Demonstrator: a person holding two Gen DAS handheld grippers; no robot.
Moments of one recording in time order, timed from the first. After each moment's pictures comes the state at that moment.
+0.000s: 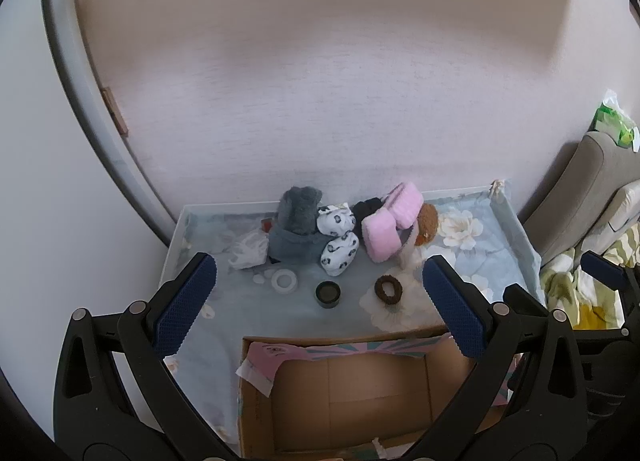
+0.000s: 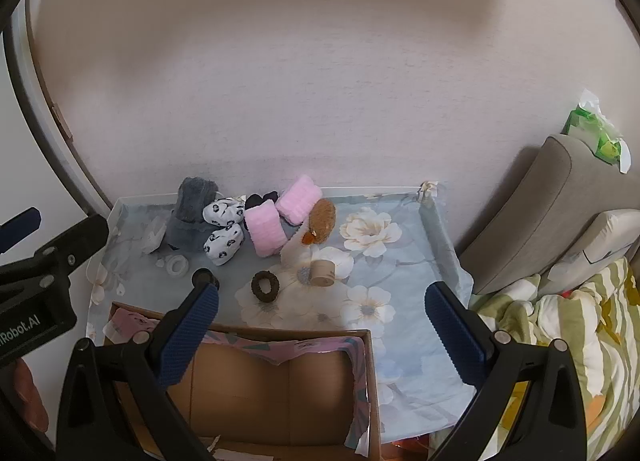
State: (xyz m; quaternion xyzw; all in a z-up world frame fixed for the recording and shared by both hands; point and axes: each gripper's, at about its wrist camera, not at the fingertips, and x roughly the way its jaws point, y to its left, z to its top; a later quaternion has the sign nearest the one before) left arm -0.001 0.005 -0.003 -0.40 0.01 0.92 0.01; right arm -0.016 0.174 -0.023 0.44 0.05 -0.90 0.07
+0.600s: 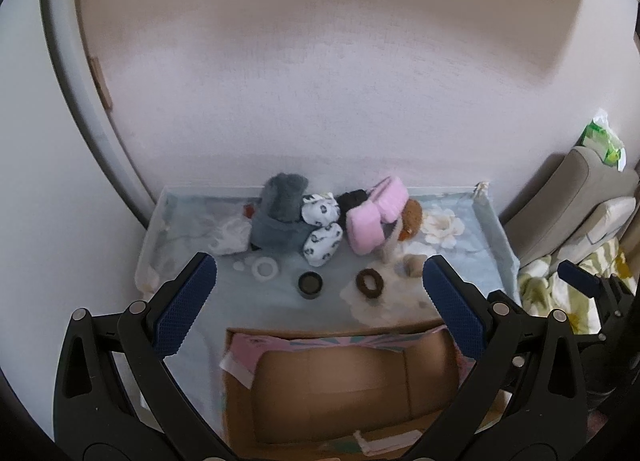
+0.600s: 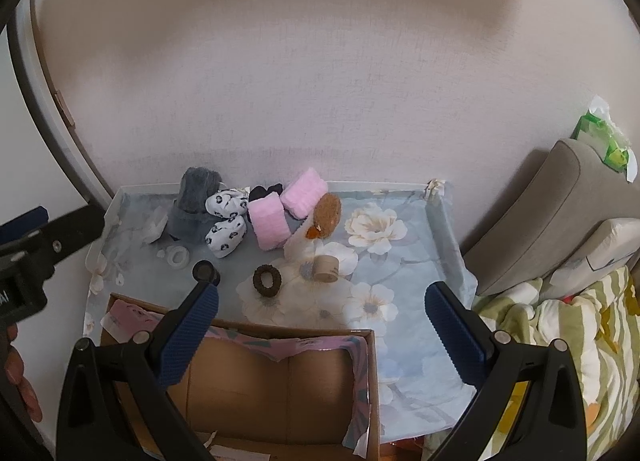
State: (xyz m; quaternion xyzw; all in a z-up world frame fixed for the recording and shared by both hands) left arm -0.007 -0.007 -0.007 -0.42 -0.03 0.91 0.03; right arm -0.018 0.167 -0.032 0.45 0.06 -0.89 0.08
